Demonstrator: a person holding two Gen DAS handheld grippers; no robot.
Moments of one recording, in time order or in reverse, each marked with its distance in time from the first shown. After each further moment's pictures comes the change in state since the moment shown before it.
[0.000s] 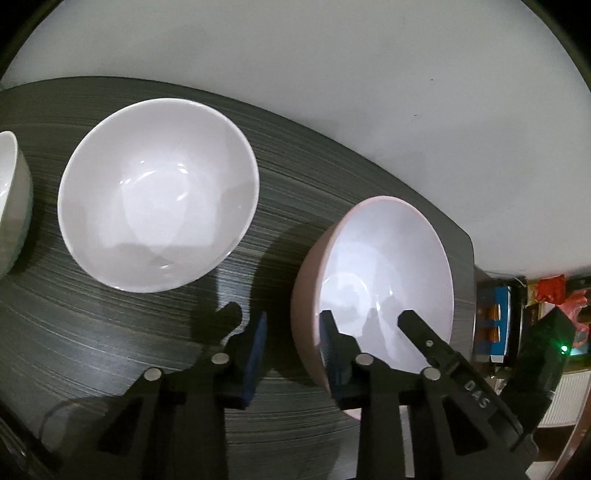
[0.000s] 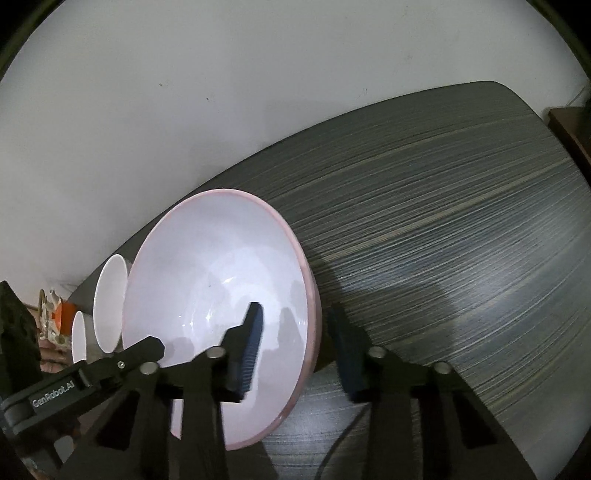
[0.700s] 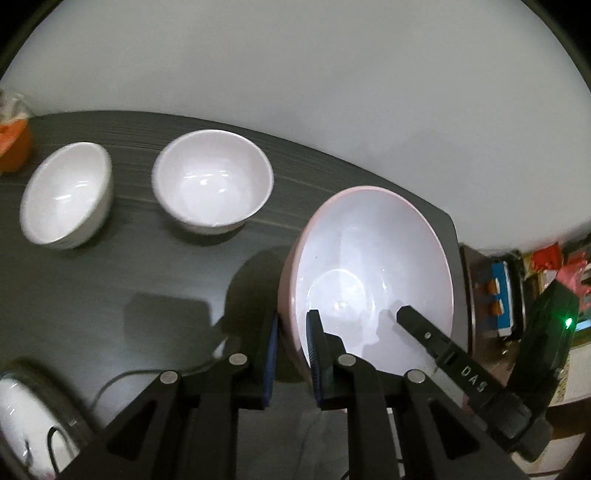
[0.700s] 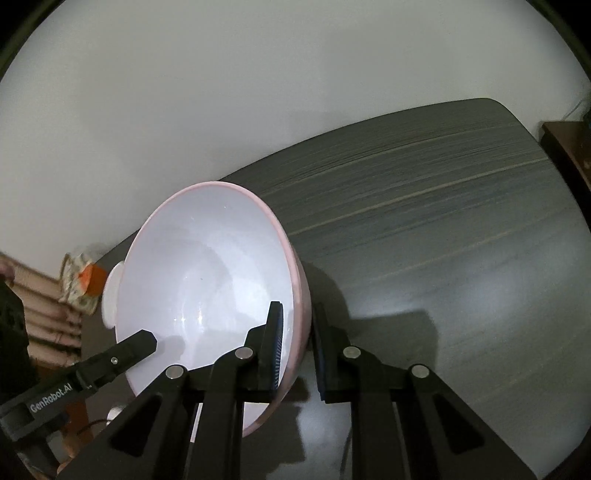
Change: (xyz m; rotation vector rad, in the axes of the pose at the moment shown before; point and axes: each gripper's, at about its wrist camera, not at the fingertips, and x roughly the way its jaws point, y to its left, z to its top) left arm -0.104 -0.006 -0.080 0.109 -0.096 0.051; right arm -0.079 0.041 -0.074 -0.080 -0.018 0.045
